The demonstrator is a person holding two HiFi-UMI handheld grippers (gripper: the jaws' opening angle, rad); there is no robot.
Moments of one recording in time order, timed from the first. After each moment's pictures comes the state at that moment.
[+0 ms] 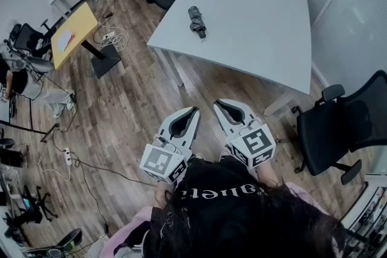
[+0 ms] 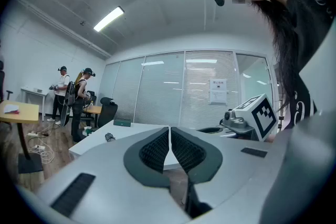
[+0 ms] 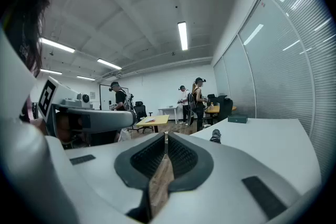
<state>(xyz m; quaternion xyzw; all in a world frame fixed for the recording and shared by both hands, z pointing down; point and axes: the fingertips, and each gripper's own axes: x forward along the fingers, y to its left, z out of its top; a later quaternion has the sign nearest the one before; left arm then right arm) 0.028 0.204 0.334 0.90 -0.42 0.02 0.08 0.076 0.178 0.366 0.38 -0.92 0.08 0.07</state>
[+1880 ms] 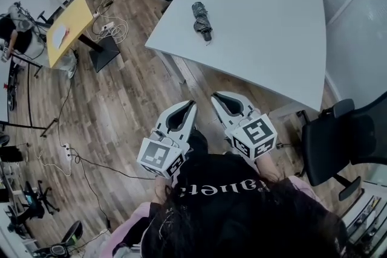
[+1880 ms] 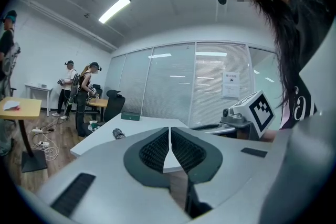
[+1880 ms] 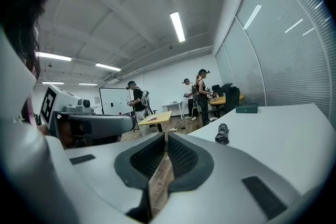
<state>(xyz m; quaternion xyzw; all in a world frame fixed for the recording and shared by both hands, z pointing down) 0.004 0.085 0.376 0.89 -0.44 0.05 0.11 0.051 0.057 0.407 0.34 -0.93 0.14 0.07</state>
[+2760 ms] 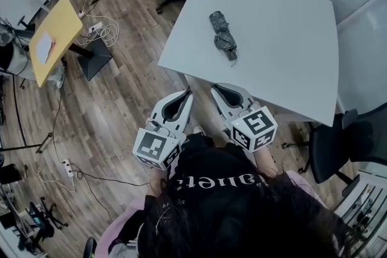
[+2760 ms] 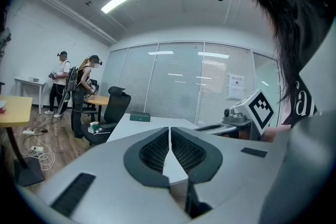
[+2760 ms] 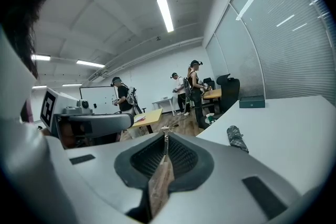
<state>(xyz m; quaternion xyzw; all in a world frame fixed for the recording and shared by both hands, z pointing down) -0.146 -0.100 0.391 0.90 -0.40 0.06 0.13 -0.087 -0.119 0.426 0.39 -0.90 0.18 0.09</state>
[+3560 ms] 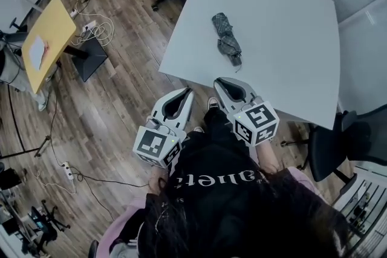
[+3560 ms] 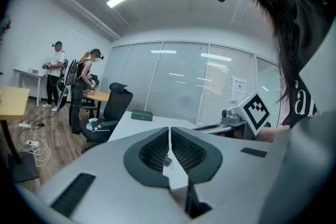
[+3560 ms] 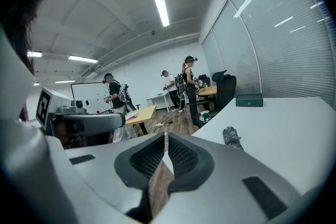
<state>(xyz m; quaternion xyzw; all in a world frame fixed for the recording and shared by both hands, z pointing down) -0.159 -0.158 0.410 0.90 -0.40 0.05 0.15 -0.088 -0.185 0.448 0.41 -0.88 0.19 0.11</state>
